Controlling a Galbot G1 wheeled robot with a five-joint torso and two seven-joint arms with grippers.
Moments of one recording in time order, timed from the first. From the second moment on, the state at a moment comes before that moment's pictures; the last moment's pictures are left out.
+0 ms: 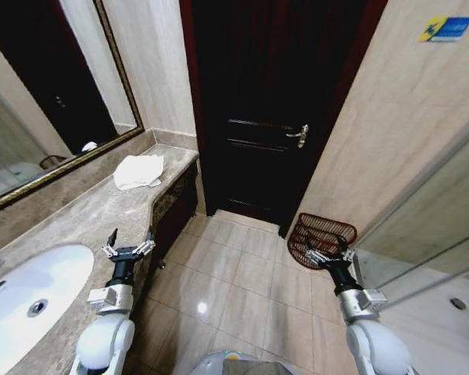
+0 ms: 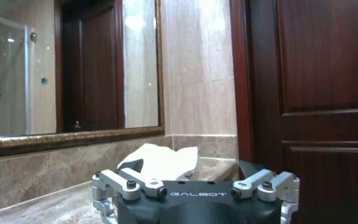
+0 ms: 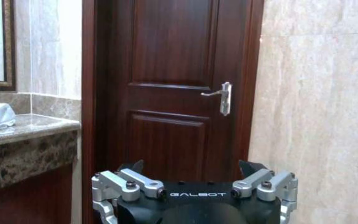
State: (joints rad) left arm 1.66 -1.42 -0.79 -2.20 -0.21 -0.11 -0.07; right arm -1.63 1.47 0.77 2.21 0.15 -0.06 -0.17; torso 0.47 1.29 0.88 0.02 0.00
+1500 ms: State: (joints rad) left arm 1.66 -1.42 -0.79 -2.17 -0.21 -0.14 -0.08; right arm -1.61 1.47 0.76 2.19 0.14 -0.06 -0.18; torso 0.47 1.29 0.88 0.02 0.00
